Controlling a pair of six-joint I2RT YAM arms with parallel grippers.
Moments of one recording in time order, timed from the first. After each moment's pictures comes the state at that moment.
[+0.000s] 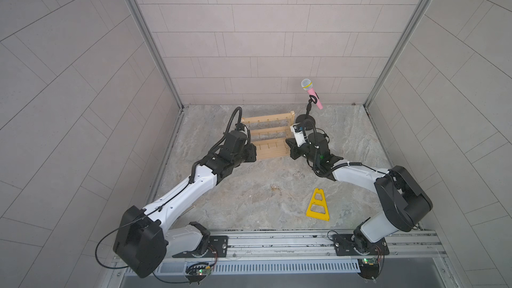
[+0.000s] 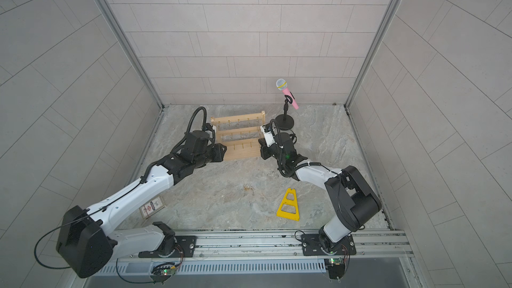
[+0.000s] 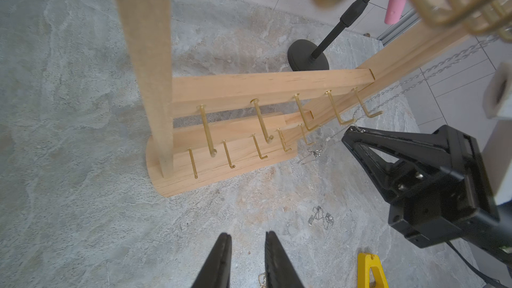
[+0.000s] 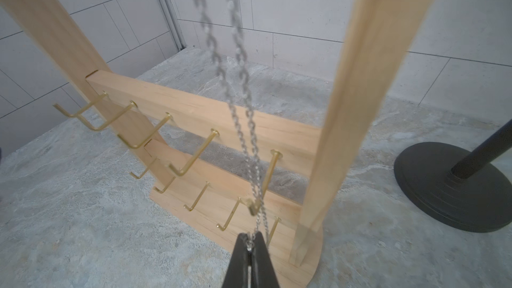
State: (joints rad) left arm -0.54 1.23 0.91 -0.35 -0.02 -0.52; right arm 0.50 1.56 0.79 0.42 -0.13 0.09
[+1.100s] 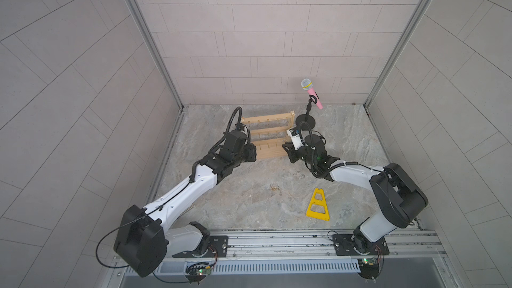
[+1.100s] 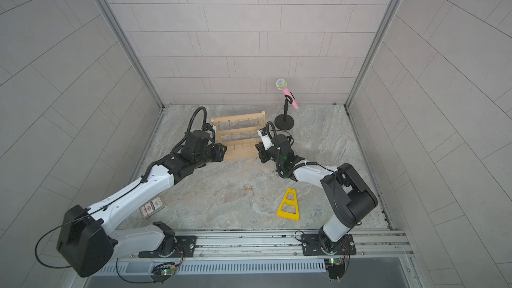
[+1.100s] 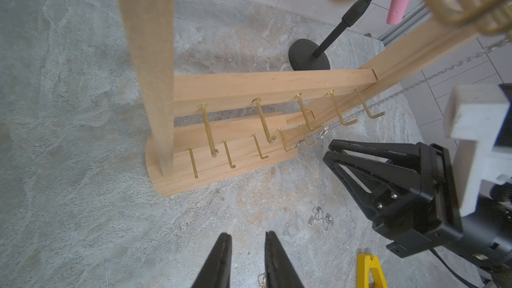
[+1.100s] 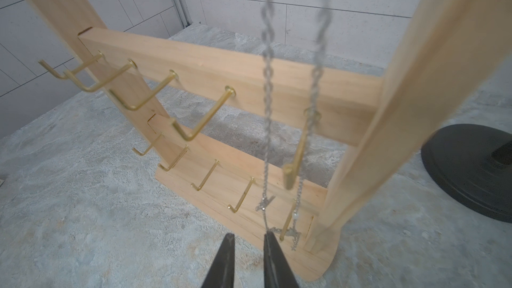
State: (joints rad) left arm -0.54 1.23 0.91 -0.35 -0.02 -0.52; right arm 0.52 1.60 0.79 0.40 -0.15 0.09
